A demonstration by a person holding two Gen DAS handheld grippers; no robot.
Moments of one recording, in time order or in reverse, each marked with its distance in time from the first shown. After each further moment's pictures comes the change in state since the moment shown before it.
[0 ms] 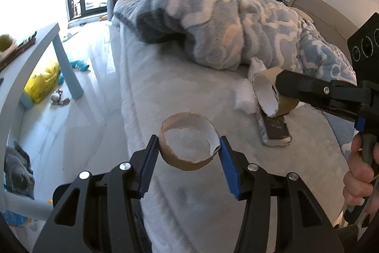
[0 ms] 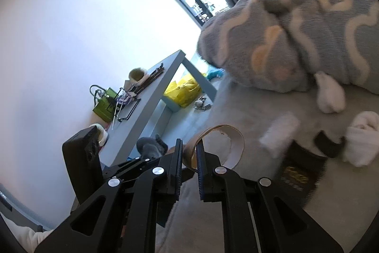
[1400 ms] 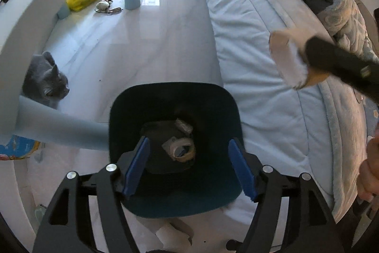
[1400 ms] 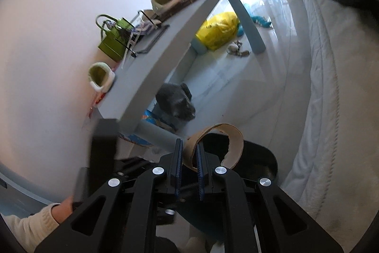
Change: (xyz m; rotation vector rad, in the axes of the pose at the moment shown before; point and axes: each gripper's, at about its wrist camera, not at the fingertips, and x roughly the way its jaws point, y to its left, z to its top) left arm -0.019 0.194 -0.112 -0.285 0.349 0.103; right arm 0.199 0.110 -0.061 -0.105 0.358 0.057
